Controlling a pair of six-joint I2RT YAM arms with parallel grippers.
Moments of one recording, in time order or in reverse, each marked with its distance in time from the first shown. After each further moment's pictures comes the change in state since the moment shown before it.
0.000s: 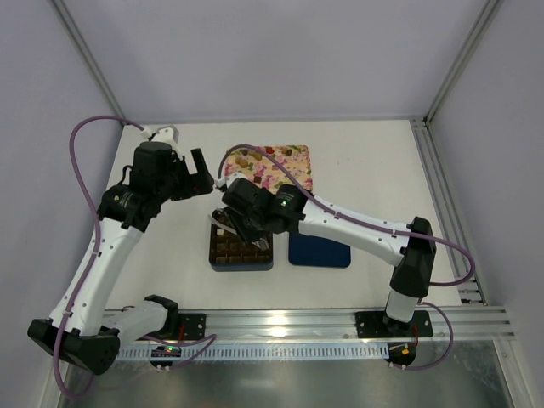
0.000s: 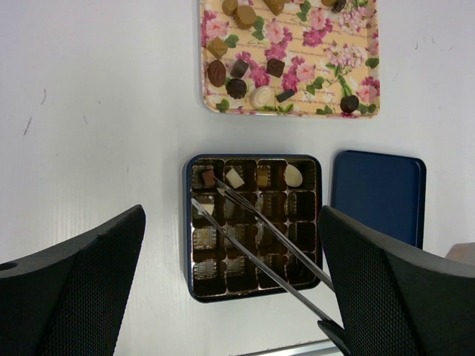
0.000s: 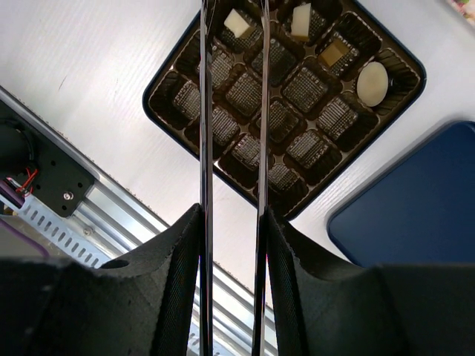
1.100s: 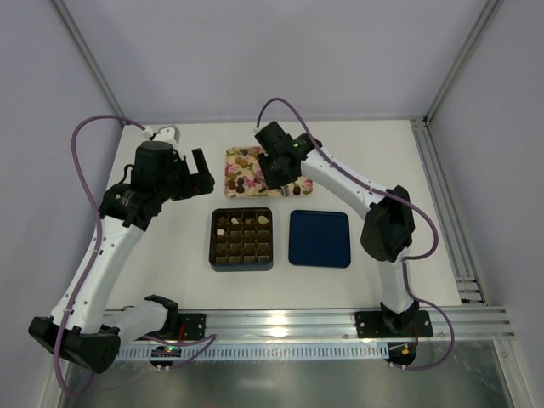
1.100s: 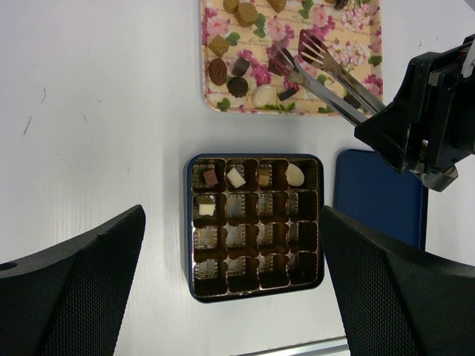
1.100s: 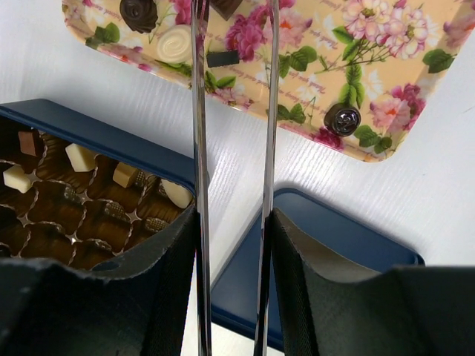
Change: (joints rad) left arm 0.000 0.010 0.000 0.000 0.000 0.003; right arm -0.420 0.264 0.229 -0.036 -0.012 -0.137
